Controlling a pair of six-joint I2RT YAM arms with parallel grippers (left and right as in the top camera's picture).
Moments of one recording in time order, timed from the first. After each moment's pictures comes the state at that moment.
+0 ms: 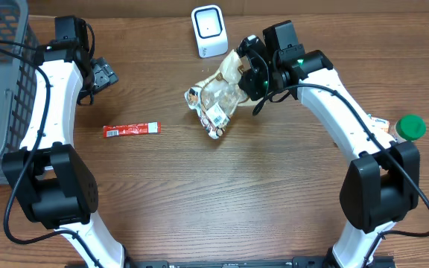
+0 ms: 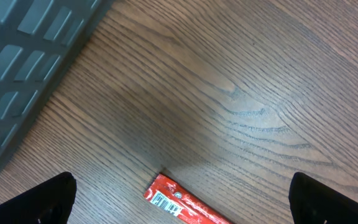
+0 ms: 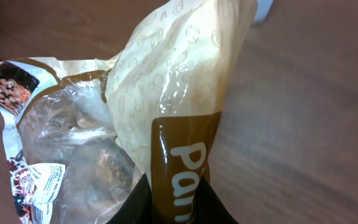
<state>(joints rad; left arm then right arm) 0.13 1.98 1.74 -1.02 -0.21 -0.52 0.34 1.93 1.64 -0.72 -0.29 -0.17</state>
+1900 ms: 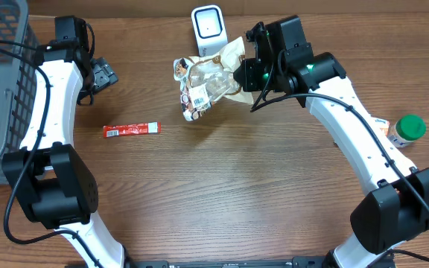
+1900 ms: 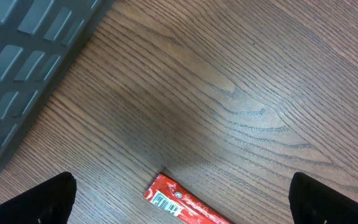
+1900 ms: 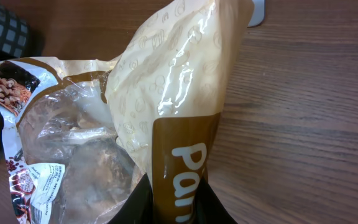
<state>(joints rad) 0.13 1.98 1.74 -1.02 -0.21 -0.52 0.37 1.80 1.64 -0.75 -0.30 0.28</state>
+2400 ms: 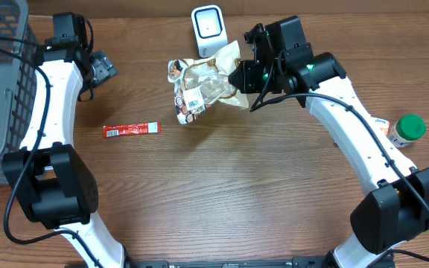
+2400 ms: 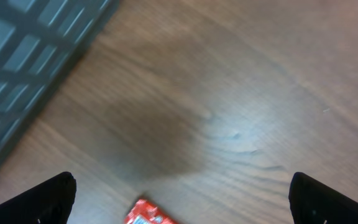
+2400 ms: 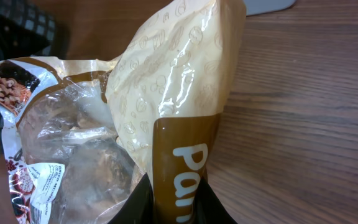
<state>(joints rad) 0.13 1.98 1.74 -0.91 -0.19 -0.52 0.37 1.80 1.64 -0.76 -0.41 0.31</state>
